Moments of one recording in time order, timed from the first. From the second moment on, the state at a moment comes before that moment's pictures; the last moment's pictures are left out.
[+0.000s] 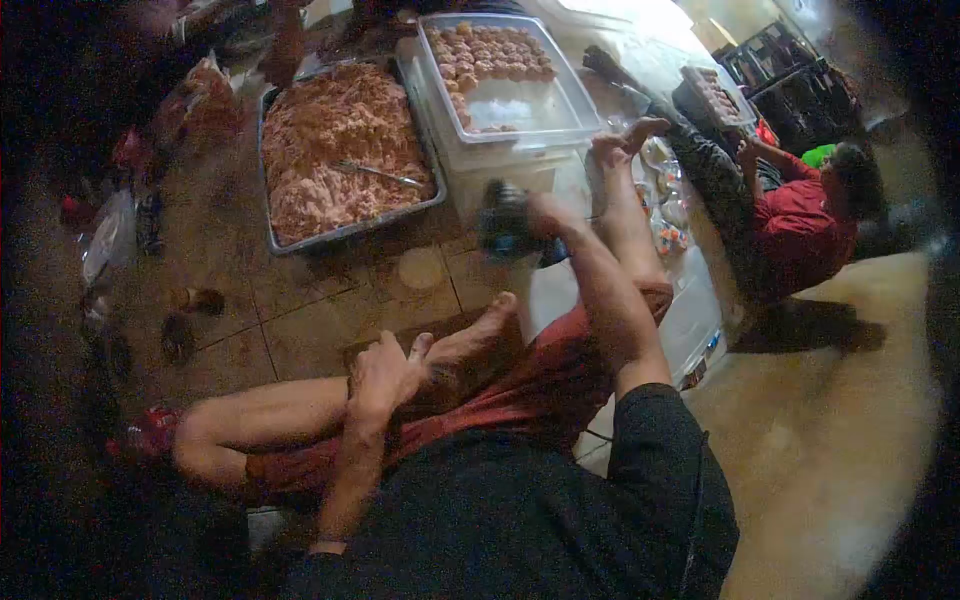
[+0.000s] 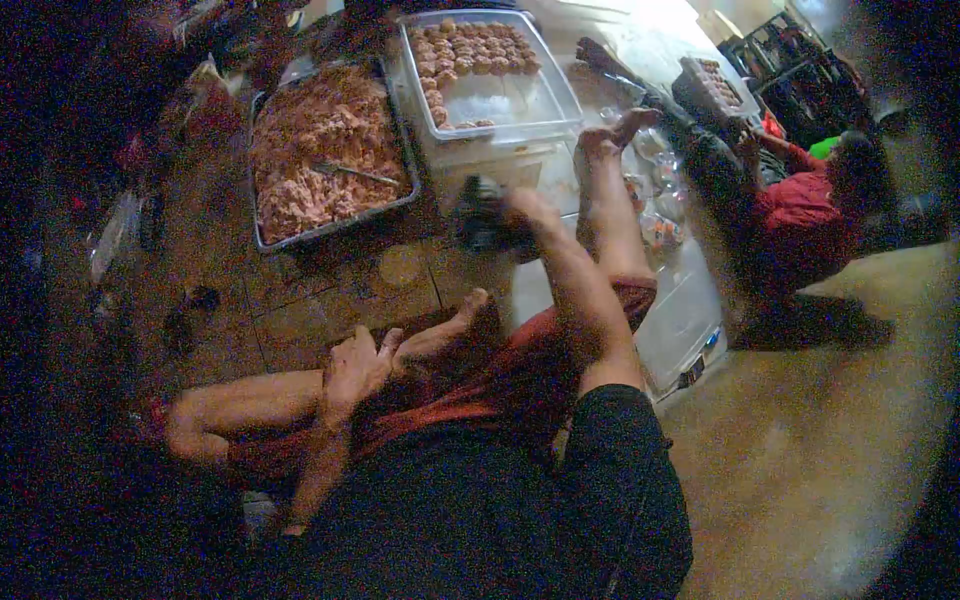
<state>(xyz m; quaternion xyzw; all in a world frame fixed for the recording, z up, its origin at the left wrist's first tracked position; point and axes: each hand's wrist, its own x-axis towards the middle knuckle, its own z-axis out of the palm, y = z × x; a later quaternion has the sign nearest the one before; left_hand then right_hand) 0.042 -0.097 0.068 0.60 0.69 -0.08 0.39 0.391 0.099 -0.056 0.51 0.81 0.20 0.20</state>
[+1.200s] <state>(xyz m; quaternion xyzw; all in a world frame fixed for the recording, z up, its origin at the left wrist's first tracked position) 0.055 -0.090 0.004 0.67 0.63 -0.08 0.38 0.339 0.075 0.034 0.64 0.72 -0.25 -0.12</state>
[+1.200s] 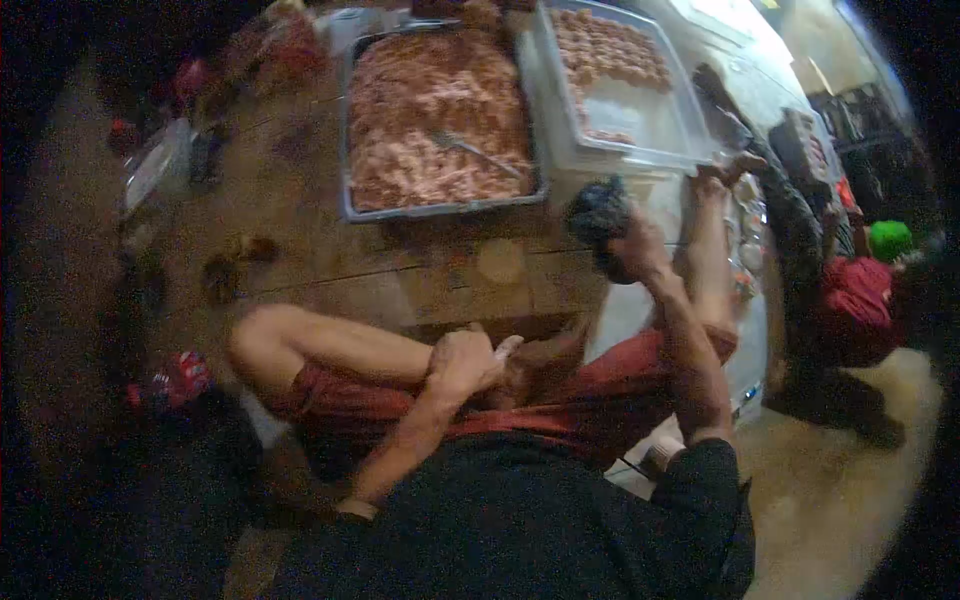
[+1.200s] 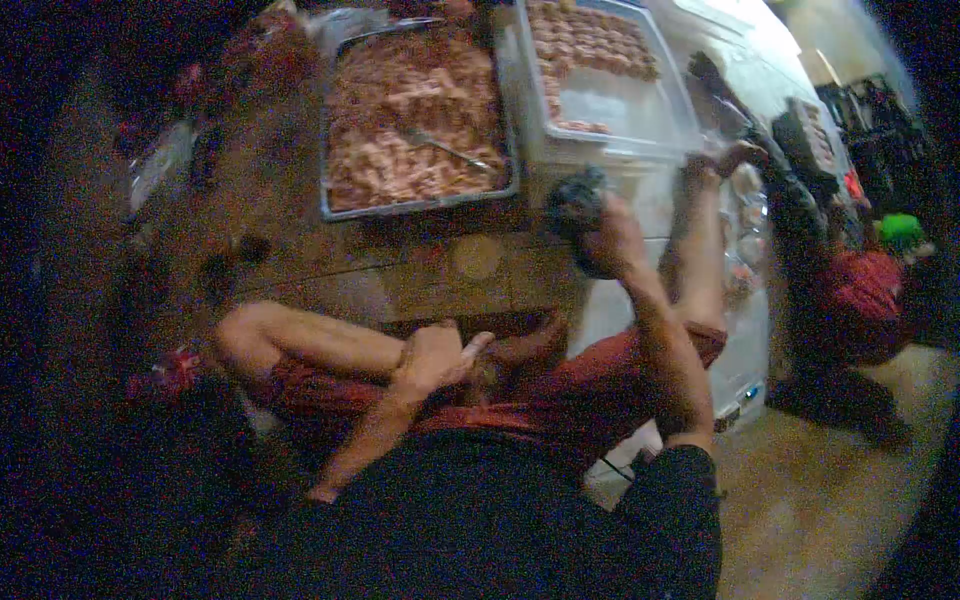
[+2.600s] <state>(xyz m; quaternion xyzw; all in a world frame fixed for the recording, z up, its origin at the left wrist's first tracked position) 0.235 0.111 -0.191 0.33 0.28 0.38 0.82 0.340 0.036 -0.055 0.63 0.44 -0.31 -0.55</state>
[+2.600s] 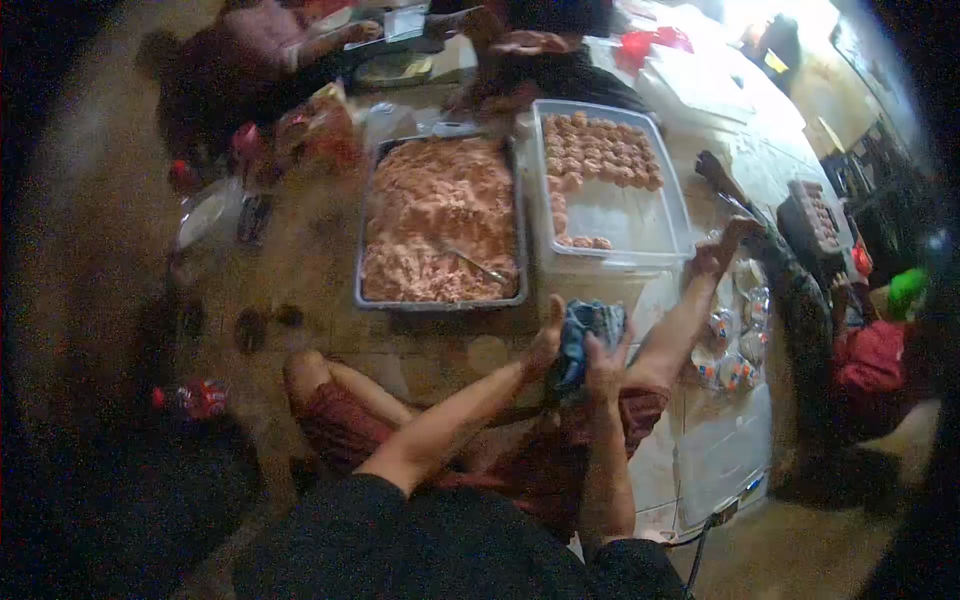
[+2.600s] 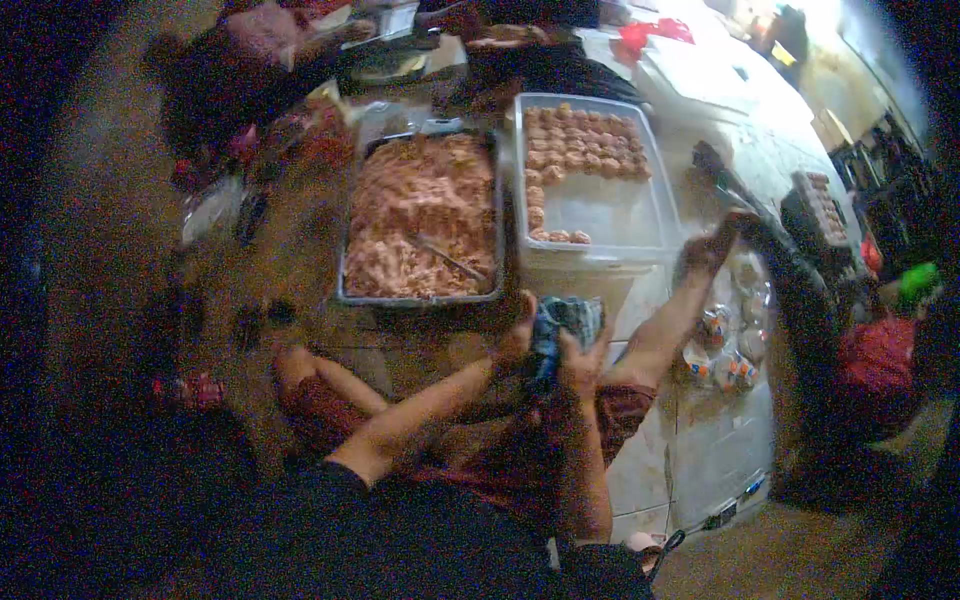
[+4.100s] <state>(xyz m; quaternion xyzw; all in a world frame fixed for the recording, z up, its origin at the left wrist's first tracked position) 0.131 0.000 -0.063 0.57 0.36 0.35 0.65 0.284 0.061 -0.022 0.64 0.53 -0.30 -0.48</state>
